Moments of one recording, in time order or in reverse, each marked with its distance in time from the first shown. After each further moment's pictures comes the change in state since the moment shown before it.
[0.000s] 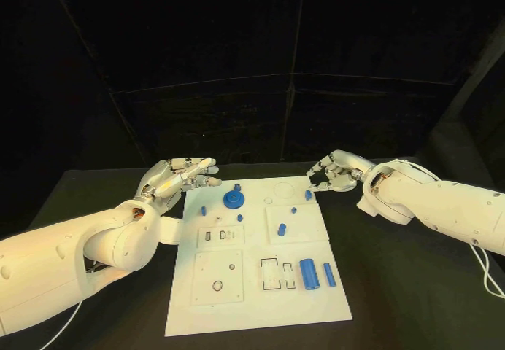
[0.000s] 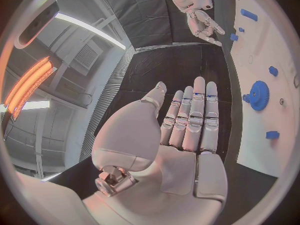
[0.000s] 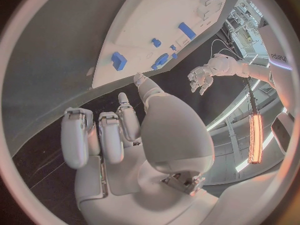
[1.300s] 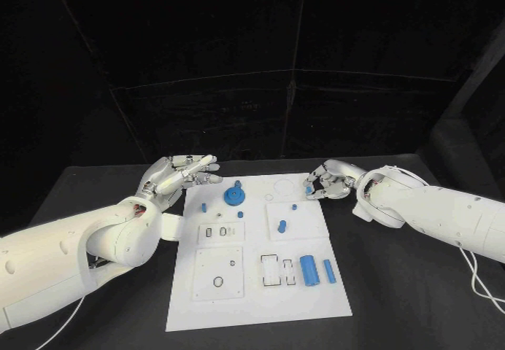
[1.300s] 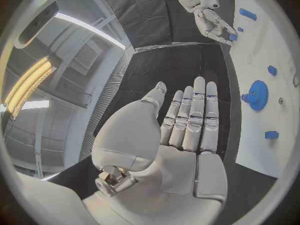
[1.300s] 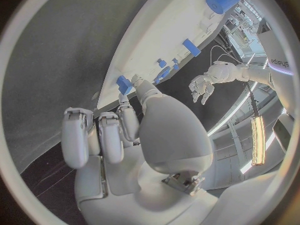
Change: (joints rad) left arm -0.003 0.010 0.000 -0.015 0.000 0.008 -0.003; left_hand 0.000 0.000 0.000 0.000 0.000 0.000 0.000 0.000 0.000 0.000 0.000 0.000 0.000 0.000 0.000 0.000 0.000 0.000 0.000 0.000 0.000 0.000; right arm -0.046 0.059 0.000 -0.081 -0.020 0.049 0.026; right_hand 0.026 0.035 0.008 -0.014 -0.018 0.025 -0.002 0.012 0.005 0.000 0.000 -0.004 0.005 0.000 0.000 0.000 0.000 0.000 0.000 0.000 0.000 0.000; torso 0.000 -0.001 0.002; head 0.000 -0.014
